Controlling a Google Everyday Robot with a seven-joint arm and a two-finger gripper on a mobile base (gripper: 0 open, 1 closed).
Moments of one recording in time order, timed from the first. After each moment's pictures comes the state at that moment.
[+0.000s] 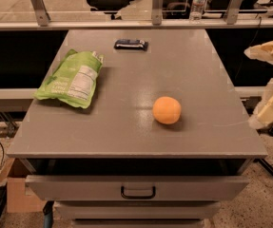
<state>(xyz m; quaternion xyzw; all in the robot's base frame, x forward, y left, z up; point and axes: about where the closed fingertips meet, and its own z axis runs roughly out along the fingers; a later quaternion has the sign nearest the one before) 0.470 -0.234 0.946 -0.59 0.74 0.10 0.29</state>
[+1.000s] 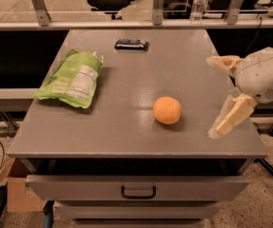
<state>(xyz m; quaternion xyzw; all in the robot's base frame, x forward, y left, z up) 0.485 -0.168 0.908 -0.63 0.67 0.13 0.37</state>
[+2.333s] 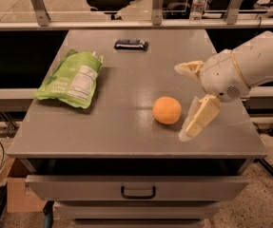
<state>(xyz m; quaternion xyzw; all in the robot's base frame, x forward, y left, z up) 0.481 -0.098 0.894 -0.64 0.66 0.19 0.34</state>
